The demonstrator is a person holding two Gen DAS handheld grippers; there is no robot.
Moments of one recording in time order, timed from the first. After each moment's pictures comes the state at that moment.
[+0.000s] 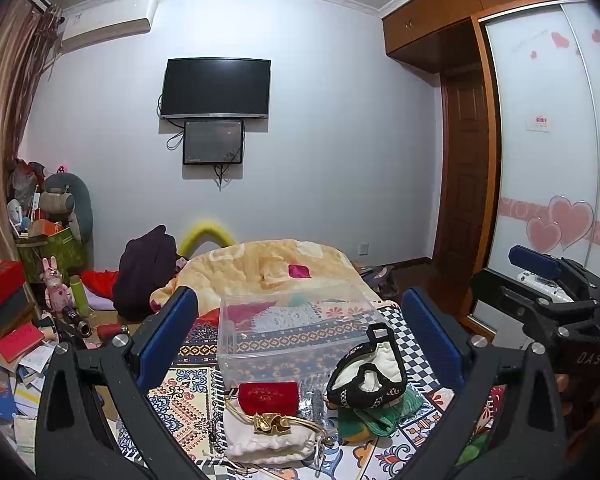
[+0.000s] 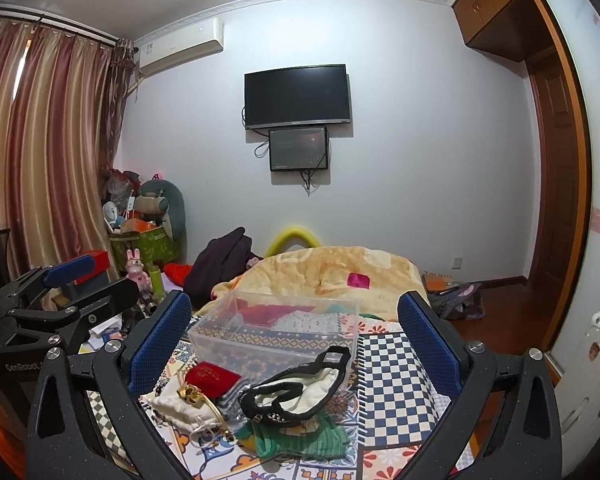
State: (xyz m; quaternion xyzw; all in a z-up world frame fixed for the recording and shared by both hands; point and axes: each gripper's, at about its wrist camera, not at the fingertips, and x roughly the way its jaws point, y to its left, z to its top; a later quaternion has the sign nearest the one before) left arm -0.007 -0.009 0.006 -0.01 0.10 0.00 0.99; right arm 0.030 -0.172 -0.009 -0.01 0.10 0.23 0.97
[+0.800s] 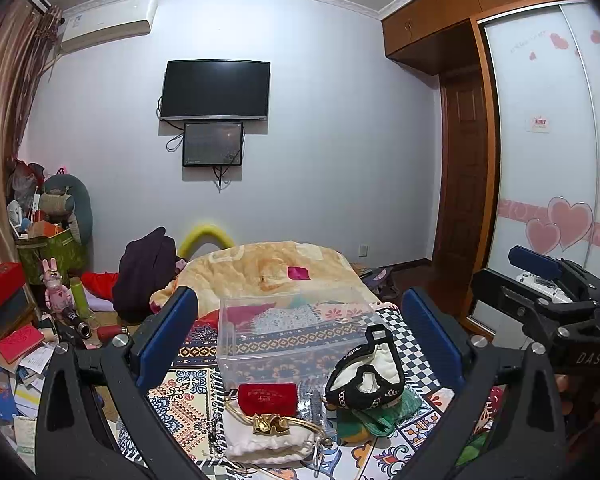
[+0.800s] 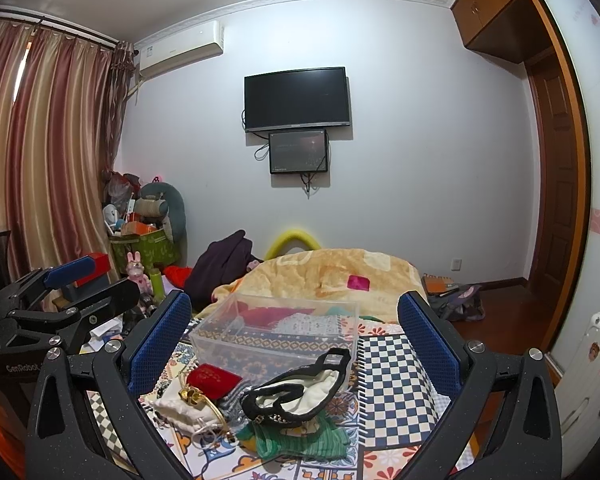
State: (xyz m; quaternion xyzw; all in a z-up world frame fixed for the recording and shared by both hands) left arm -0.008 -0.010 0.007 -0.01 0.10 0.00 0.99; right arm 0.029 -0.171 -0.009 -0.01 0.09 0.23 0.97
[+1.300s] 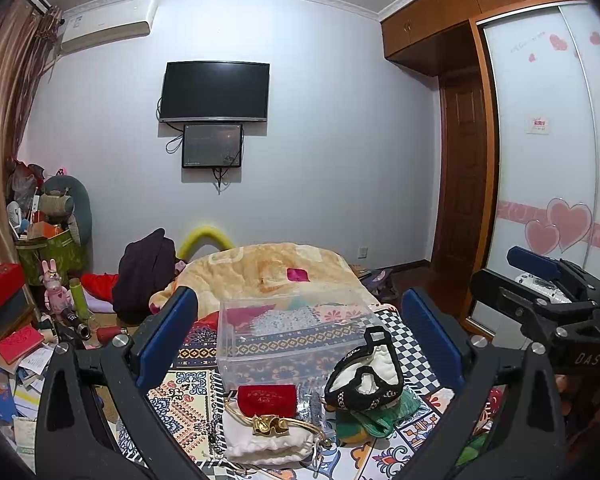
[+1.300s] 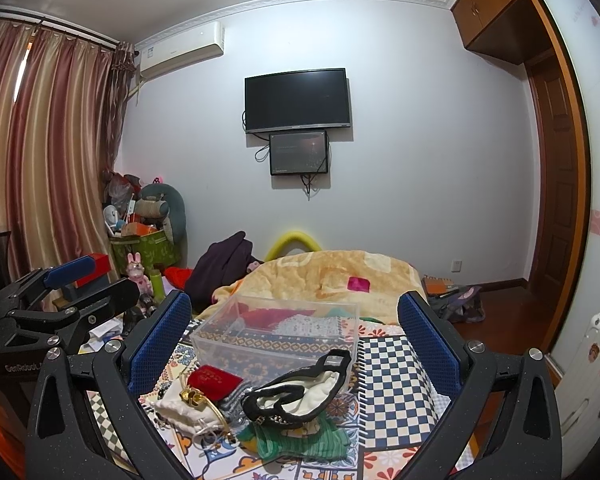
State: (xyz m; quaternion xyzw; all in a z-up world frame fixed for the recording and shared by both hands) left arm -0.010 -0.011 0.009 -0.01 0.10 0.00 0.99; right arm 0.028 -0.170 -0.011 -0.01 0.09 0.23 0.97
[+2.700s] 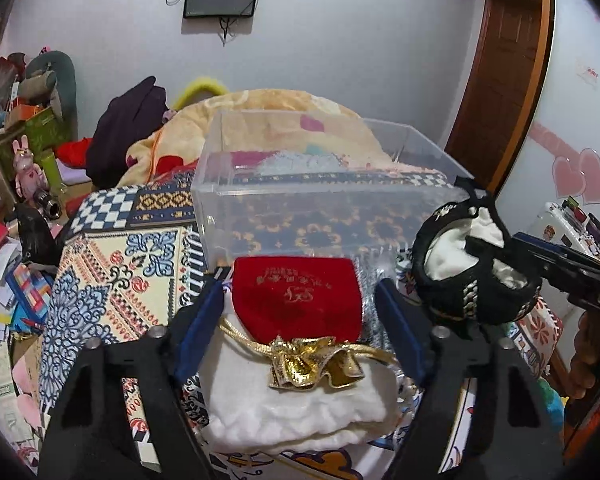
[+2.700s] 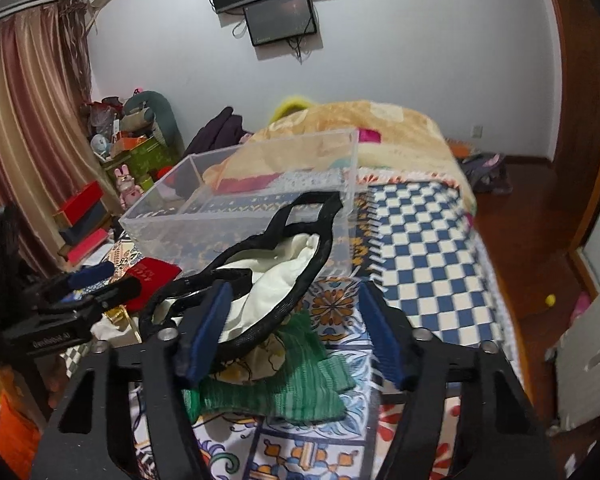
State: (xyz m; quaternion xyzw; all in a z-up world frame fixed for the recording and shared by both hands) left arm 0.107 0.038 -0.144 -0.08 0.34 -0.01 0.94; right arm 0.133 -0.172 -0.129 0.02 0.34 0.27 0.90
